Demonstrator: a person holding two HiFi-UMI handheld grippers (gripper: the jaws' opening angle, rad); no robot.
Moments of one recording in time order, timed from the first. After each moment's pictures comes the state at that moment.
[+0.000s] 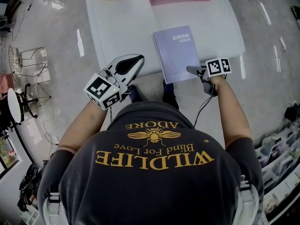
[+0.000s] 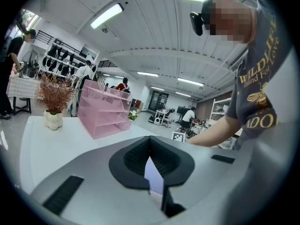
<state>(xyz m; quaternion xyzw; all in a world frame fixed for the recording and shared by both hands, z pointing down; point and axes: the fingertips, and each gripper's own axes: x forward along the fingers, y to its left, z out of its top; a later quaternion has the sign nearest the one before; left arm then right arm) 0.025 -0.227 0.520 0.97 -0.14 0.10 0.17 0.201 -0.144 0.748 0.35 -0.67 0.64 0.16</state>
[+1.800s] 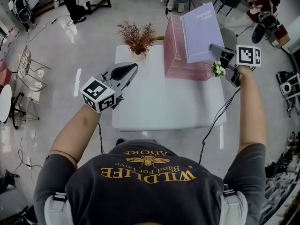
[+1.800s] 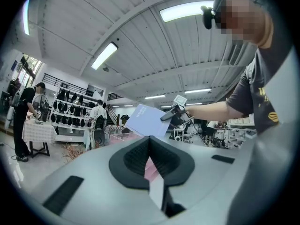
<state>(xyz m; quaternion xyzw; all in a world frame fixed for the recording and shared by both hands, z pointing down) -0.062 -0.380 0.344 0.97 -0.25 -0.01 0.03 0.228 -0.455 0.309 0.43 -0.84 0.30 0.14</state>
